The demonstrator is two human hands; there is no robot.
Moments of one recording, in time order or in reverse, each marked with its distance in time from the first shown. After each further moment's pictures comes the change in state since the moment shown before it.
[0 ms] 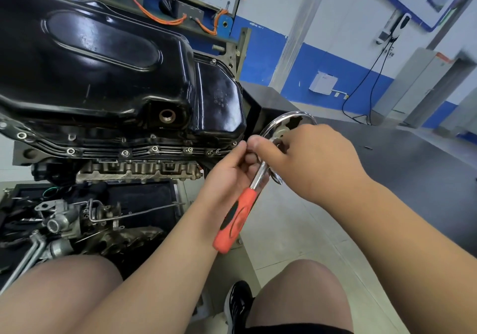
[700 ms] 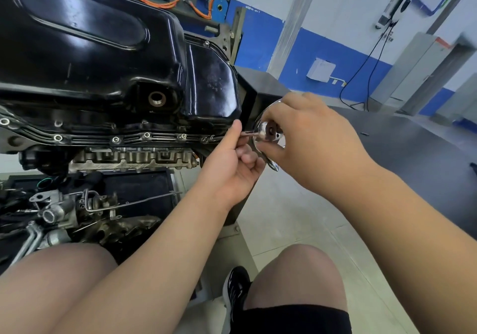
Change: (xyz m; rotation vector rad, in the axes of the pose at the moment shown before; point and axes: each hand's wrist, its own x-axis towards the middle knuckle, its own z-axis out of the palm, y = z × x) left_hand -0.004 -0.002 0.007 0.054 0.136 0.013; right_hand -0.004 0.009 0.003 -0.134 0.088 -0.258
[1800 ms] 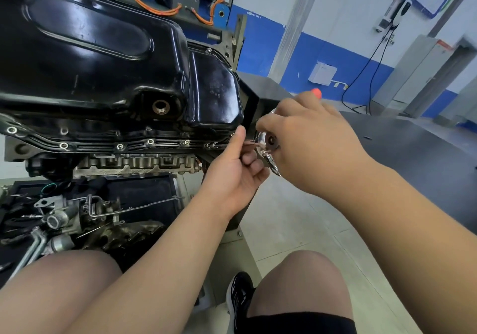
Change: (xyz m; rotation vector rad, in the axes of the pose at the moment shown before) left_hand 0.002 -0.002 -0.007 0.137 -0.126 0.028; right_hand 0.007 -0.007 -0.008 -0.151 -0.157 -0.044
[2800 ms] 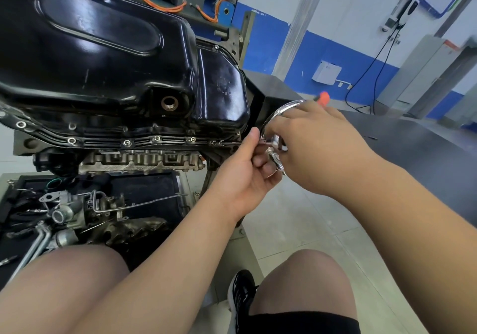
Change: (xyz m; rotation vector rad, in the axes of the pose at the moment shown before) left_hand -0.001 -0.004 -0.001 -0.015 -0.111 -0.042; right_hand 0.003 0.001 0.007 0.026 -0.021 -0.029
